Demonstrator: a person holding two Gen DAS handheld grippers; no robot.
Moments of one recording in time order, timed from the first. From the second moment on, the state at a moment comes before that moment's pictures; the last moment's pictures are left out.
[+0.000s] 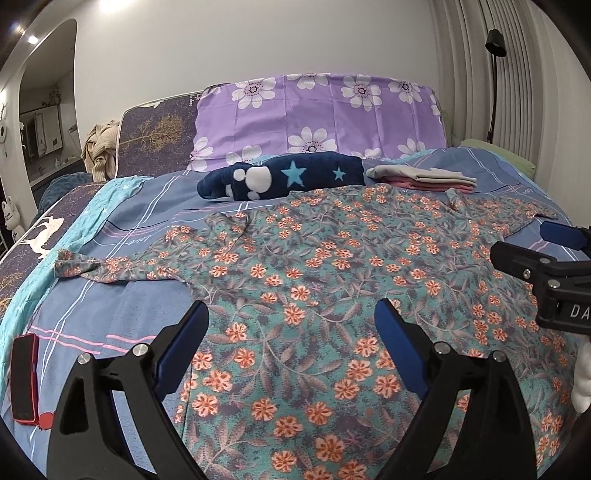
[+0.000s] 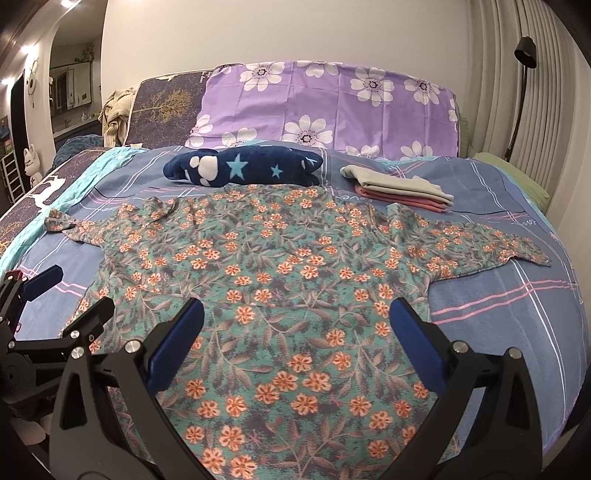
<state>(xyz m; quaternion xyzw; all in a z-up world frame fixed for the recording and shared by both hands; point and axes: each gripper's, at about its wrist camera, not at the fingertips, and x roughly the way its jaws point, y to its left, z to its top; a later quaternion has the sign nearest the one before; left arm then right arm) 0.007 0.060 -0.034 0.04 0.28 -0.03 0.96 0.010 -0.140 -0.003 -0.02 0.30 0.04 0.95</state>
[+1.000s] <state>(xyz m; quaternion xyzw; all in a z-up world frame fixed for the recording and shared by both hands) 0.019 0.102 -0.044 0.01 0.29 -0.04 0.95 0.033 -0.109 -0.012 -0.04 0.31 0.04 0.95</state>
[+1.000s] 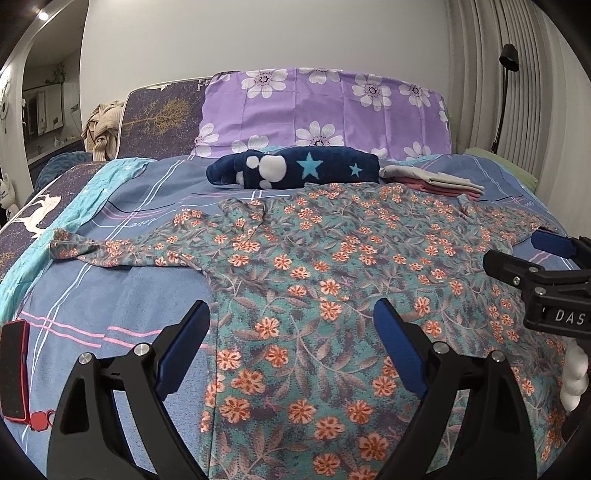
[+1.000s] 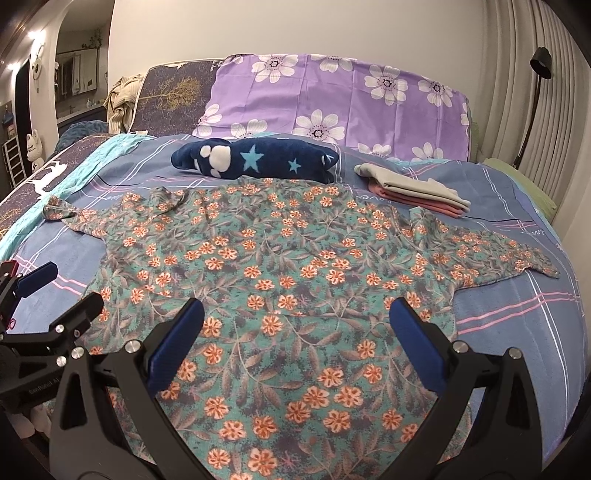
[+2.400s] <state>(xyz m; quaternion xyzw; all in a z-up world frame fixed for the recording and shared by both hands) 0.174 0.472 -0.074 -0.42 0.33 0.21 0.82 0.089 -0.129 -0.047 -0.06 0.37 -0.02 0.93</state>
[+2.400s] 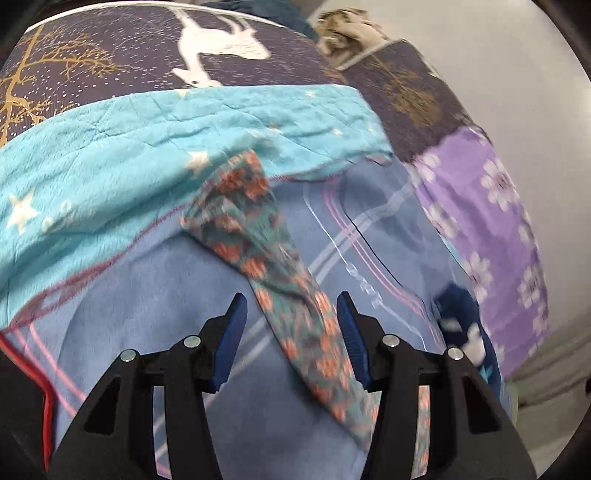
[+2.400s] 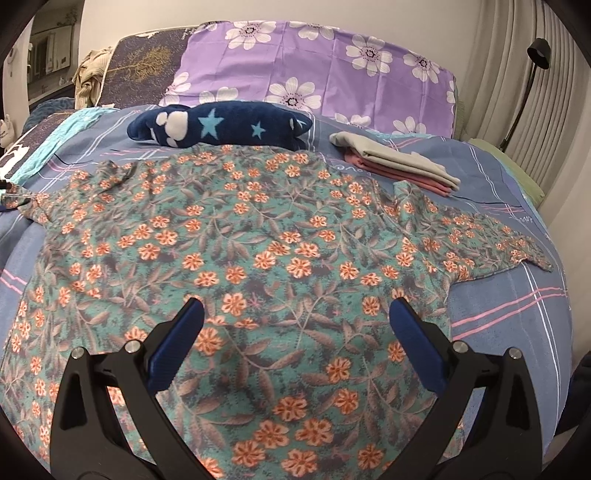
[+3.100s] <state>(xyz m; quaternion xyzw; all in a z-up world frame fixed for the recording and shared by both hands) 0.198 0.360 0.059 -0.25 0.26 0.06 0.93 0.098 -0.151 -0.042 -0.02 0.37 -0.02 0.93</state>
